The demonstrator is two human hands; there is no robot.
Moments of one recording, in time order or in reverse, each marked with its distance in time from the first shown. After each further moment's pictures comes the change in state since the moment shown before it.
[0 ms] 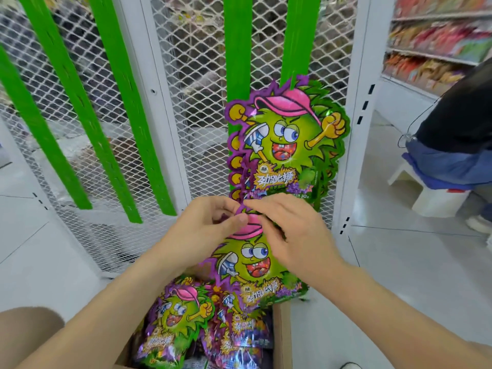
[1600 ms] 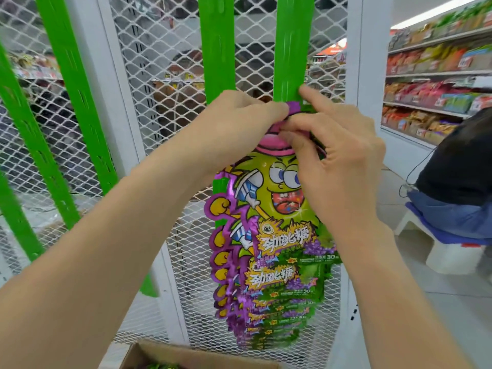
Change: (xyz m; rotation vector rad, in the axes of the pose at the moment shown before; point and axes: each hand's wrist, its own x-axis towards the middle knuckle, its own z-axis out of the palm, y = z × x) left_hand 0.146 0.217 -0.034 0.281 0.215 0.307; right_hand 0.191 0.061 -0.087 -0.174 0.614 -0.098
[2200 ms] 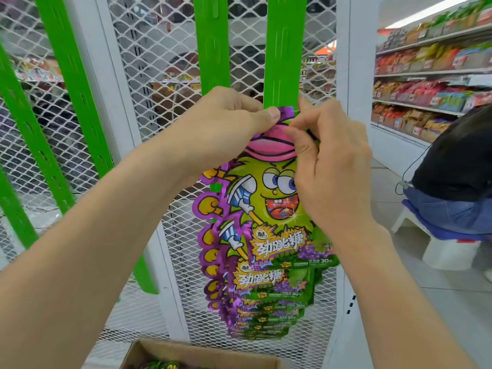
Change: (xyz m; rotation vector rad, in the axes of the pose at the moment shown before) left_hand -0.019 0.007 -0.012 0.032 -0.132 0.067; right_hand -0.006 -0.015 -0.010 -0.044 -0.016 0.025
